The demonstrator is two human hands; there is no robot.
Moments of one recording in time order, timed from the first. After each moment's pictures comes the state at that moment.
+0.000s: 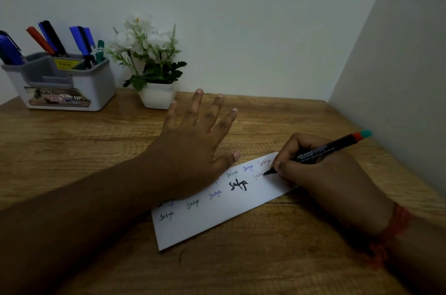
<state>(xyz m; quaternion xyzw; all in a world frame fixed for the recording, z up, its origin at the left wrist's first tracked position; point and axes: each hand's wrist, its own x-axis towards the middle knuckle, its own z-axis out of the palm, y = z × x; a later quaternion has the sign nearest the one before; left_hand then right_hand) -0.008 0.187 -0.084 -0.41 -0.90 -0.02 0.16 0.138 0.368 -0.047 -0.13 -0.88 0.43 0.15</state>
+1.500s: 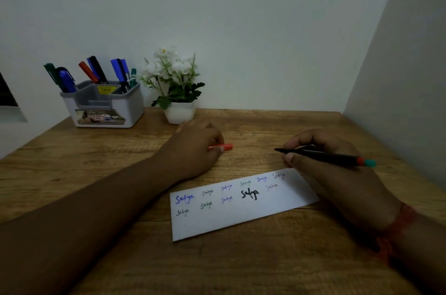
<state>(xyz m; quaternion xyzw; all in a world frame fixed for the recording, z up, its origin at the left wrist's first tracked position) -0.038 0.173 -0.071 -0.38 -0.90 -0.16 0.12 0.139 0.375 -0.046 -0.09 -0.85 0.48 0.21</state>
